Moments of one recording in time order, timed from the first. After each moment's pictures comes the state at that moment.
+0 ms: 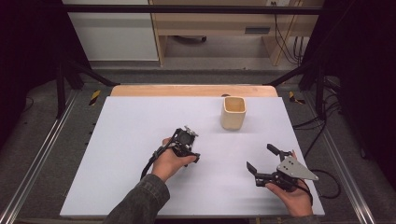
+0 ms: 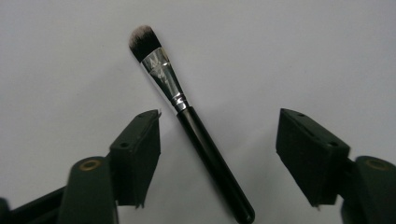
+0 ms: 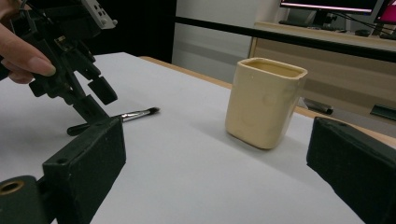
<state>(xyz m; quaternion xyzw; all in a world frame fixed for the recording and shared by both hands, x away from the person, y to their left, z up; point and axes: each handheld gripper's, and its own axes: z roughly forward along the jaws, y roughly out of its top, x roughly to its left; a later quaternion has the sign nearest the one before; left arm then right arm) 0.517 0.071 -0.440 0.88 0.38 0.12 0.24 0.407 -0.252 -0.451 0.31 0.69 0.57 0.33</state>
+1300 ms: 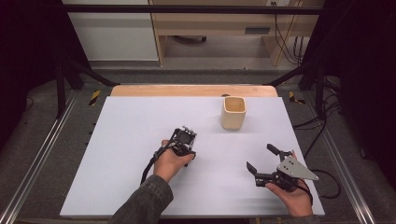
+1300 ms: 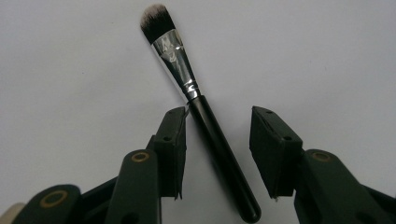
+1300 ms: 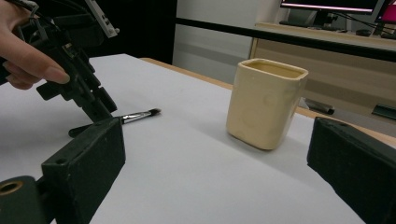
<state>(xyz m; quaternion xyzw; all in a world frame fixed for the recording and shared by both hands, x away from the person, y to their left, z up) 0.520 0.070 -0.444 0.87 0.42 0.11 0.22 0.407 -0.252 -0.451 0.31 0.69 0.57 0.33</state>
